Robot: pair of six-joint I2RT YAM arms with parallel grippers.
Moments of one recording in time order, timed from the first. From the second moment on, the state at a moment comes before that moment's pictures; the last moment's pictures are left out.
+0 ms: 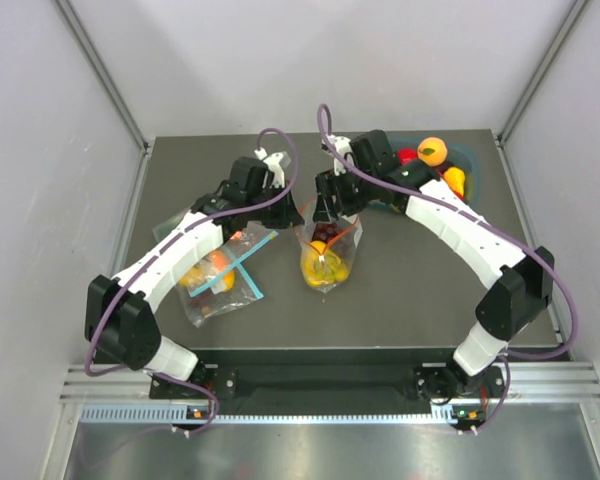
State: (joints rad) left arm -0.51 1.48 1.26 -0.44 0.32 -0.45; right arm 0.63 1.65 1.64 -0.74 -0.33 0.19
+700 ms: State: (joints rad) left arm -0.51 1.47 1.25 -0.44 0.32 -0.44; right arm 0.69 1.70 1.37 -0.61 -0.10 0.14
